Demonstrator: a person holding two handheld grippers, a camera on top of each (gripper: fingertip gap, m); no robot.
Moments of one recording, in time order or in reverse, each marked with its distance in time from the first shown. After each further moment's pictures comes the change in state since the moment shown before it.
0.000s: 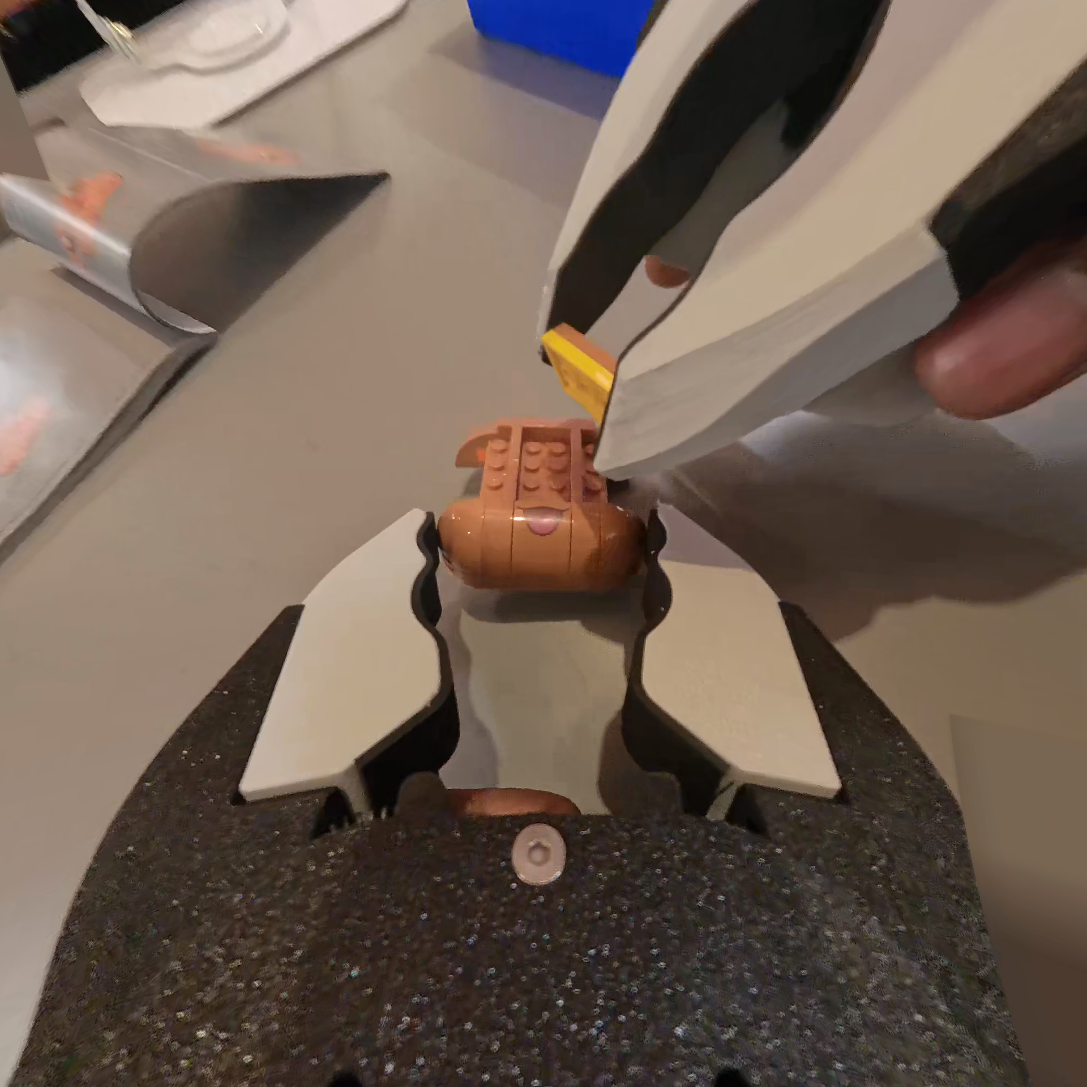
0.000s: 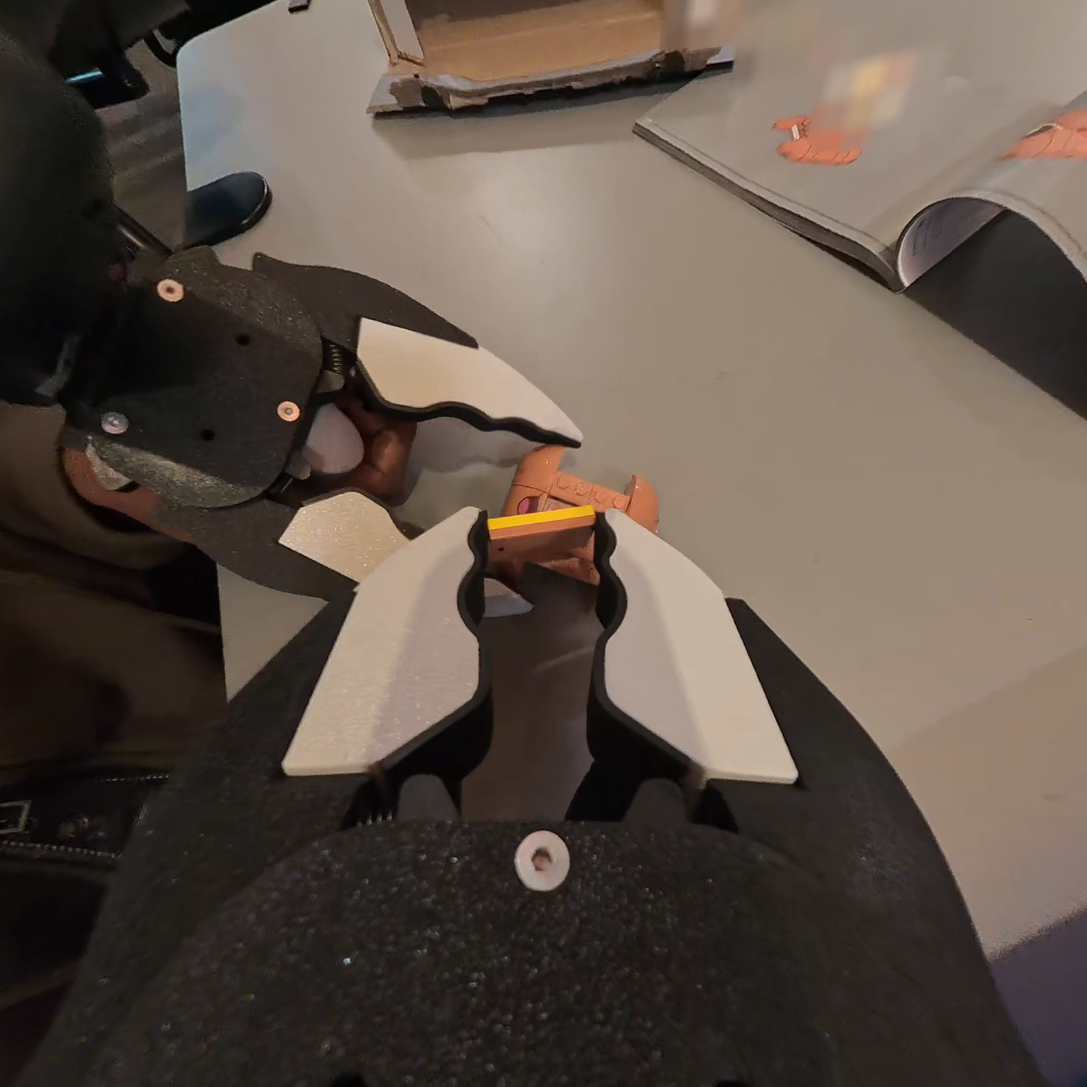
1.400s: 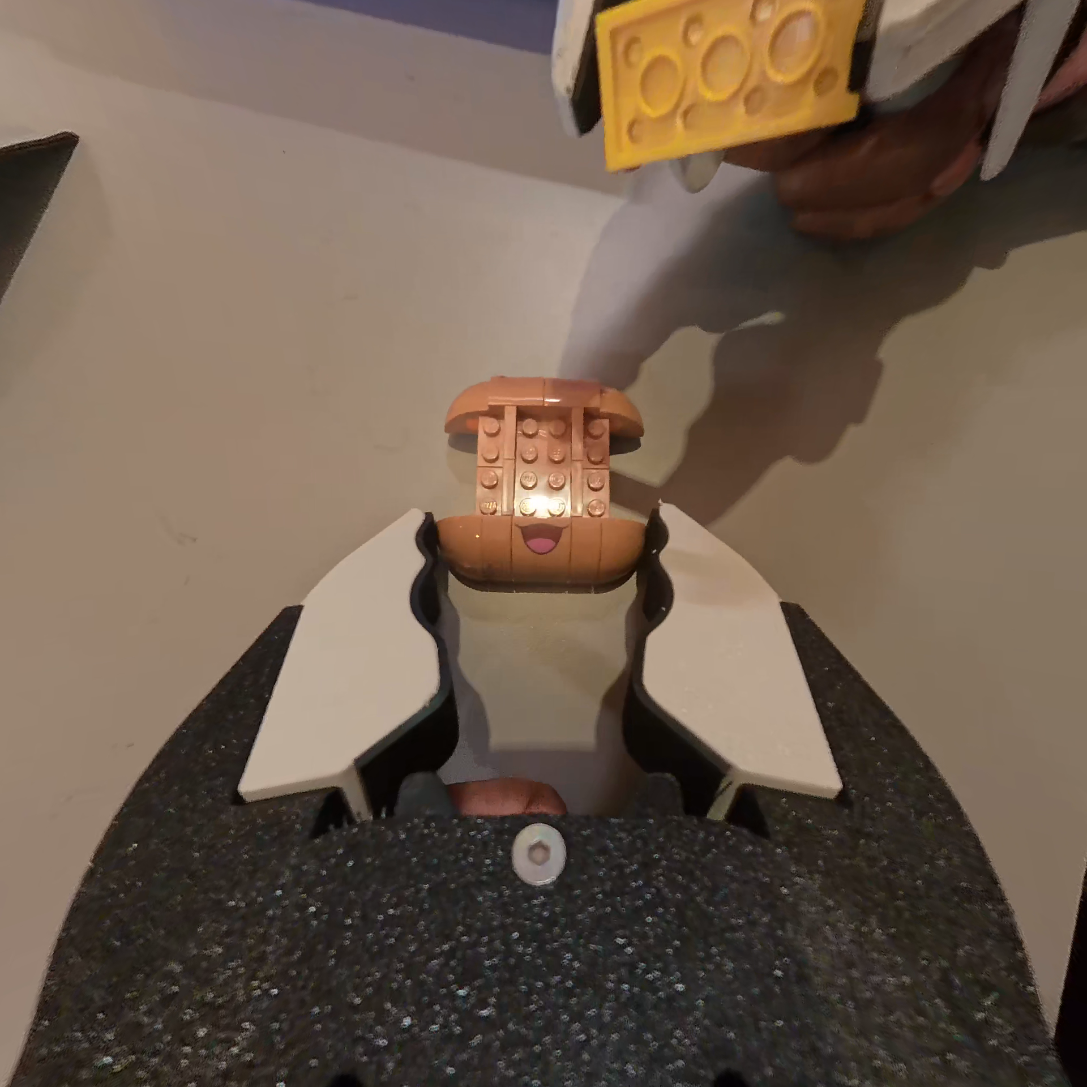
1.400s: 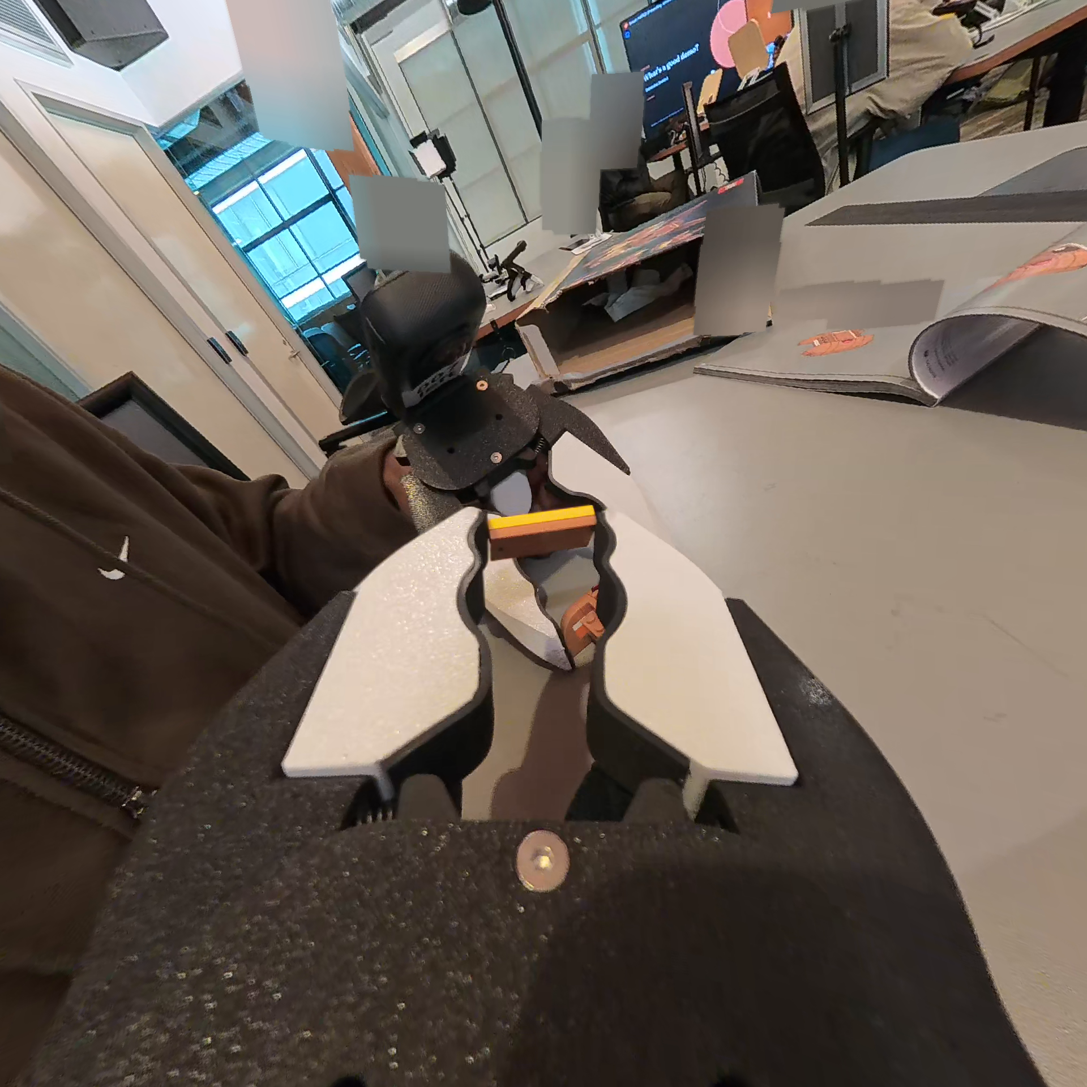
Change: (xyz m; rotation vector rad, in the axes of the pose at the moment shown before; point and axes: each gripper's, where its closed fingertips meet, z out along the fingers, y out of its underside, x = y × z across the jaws) left arm 0.008 0.015 0.012 -0.104 0.447 0.197; right arm -0.002 -0.014 -0.039 0.531 -0.280 0.177
